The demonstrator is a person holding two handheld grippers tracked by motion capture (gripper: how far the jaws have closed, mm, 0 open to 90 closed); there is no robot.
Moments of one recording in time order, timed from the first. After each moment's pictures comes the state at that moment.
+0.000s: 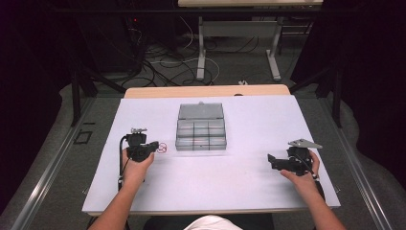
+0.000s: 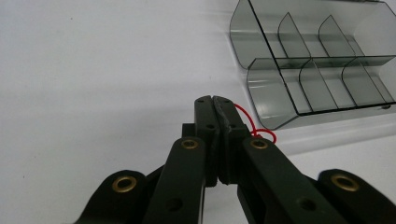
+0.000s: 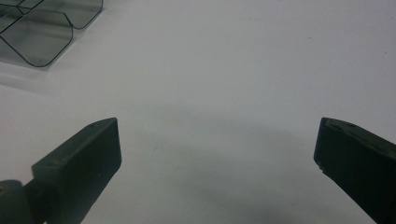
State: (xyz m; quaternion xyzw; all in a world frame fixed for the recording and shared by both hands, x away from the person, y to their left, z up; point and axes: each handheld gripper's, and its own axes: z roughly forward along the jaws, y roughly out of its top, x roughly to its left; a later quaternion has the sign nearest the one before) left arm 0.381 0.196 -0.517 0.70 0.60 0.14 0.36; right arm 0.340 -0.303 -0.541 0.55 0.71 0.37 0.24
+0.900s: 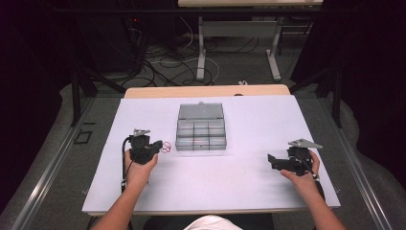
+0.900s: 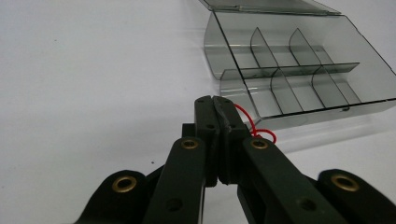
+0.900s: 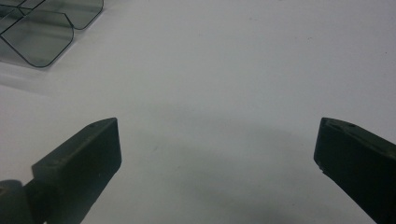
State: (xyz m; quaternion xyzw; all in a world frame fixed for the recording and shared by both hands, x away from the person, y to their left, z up) left arm 0.368 0.181 -0.509 0.70 0.58 0.16 0.39; right arm 0.340 -0.303 -0.541 0.55 0.71 0.38 0.24
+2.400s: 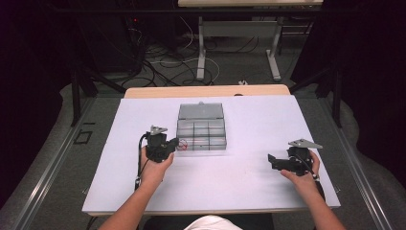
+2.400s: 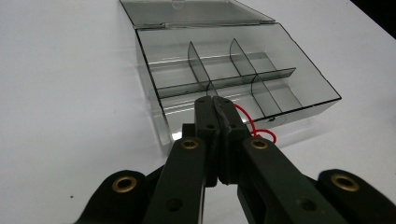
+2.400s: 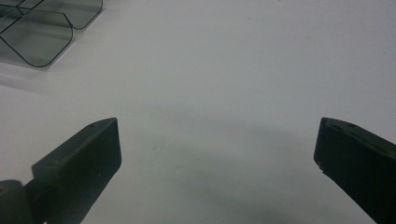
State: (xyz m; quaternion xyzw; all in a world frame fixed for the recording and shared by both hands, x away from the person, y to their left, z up) left arm 0.367 0.134 -0.497 0.72 0.54 0.15 0.42; right arm 0.340 -0.303 -0.541 0.55 0.71 0.38 0.24
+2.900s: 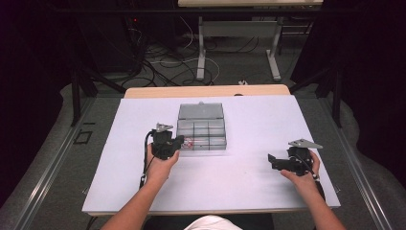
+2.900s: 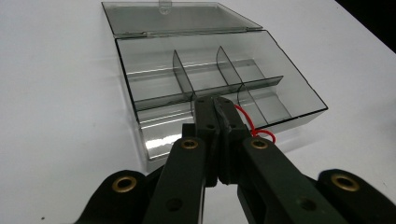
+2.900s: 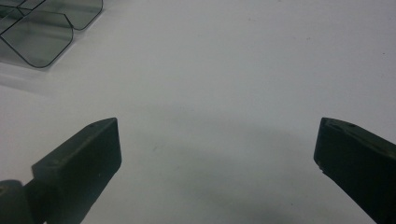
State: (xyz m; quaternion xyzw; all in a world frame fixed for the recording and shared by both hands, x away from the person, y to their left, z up) left arm 0.374 0.117 -0.494 0.72 0.54 0.14 0.42; right arm 0.340 -0.303 -0.541 0.55 0.71 0.38 0.24
